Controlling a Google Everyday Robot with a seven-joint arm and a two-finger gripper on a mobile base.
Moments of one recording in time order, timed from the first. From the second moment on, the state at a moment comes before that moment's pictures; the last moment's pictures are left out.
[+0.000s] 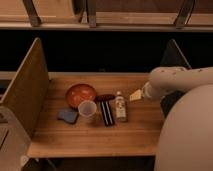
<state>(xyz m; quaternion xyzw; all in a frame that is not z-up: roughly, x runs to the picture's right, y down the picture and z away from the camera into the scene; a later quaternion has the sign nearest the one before) 0.208 0.060 0.734 -0.15 0.11 0.71 0.68</state>
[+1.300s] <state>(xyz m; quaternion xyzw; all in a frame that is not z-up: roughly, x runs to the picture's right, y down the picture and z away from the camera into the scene) 0.057 -0.011 0.790 -0.18 0.05 0.56 0.81</state>
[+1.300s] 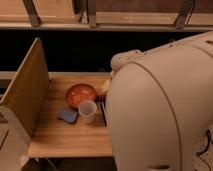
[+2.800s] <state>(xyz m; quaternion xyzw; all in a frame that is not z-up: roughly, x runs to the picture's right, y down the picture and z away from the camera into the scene) -0.029 0.000 0.898 -0.23 0.02 0.47 0.85</state>
